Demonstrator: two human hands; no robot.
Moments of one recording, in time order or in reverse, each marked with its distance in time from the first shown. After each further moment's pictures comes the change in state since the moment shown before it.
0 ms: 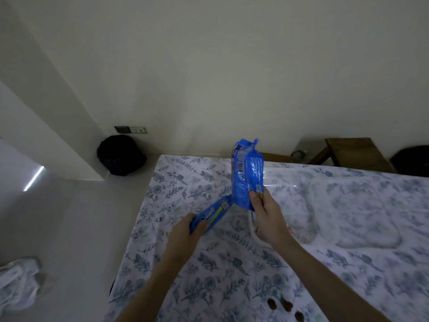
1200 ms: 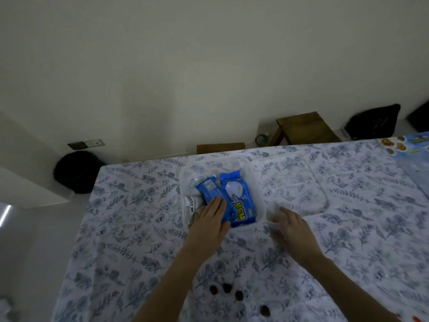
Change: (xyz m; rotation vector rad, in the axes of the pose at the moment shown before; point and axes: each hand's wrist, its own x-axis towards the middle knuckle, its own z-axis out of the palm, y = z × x) left_hand -0.010 0.123 0.156 0.642 -0.296 0.484; right_hand -0.082 0.165 -0.211 -0.972 -0.046 -0.017
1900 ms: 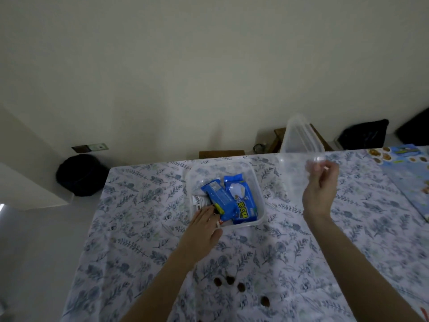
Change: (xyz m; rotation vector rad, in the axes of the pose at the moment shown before) left_hand -0.034 -0.027 -0.004 -0.059 0.115 0.151; right_hand 0.038 -0.072 -0.140 1.003 0.845 0.380
